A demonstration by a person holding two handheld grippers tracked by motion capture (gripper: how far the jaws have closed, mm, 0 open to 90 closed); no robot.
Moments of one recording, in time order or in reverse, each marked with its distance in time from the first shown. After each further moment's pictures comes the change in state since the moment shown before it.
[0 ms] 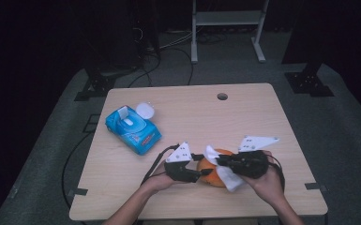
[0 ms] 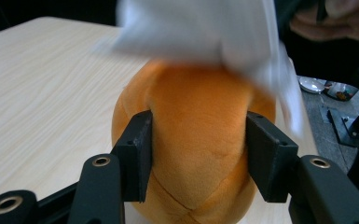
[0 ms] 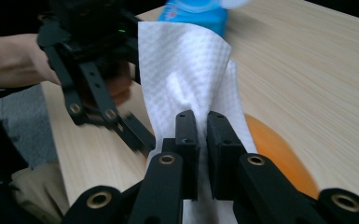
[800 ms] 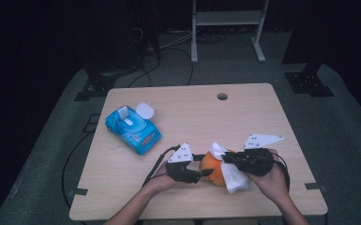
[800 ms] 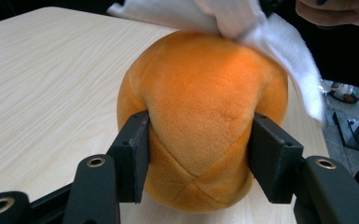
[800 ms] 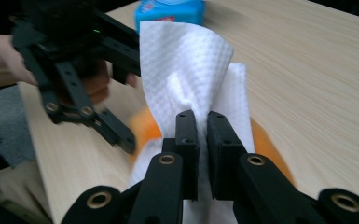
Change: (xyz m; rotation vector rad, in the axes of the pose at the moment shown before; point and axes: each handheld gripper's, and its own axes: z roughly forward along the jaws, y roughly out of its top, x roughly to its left) left arm 0.002 -0.008 0.005 0.017 0.026 -0.029; right arm -0.014 -0.006 -0.008 0.015 -0.055 0.024
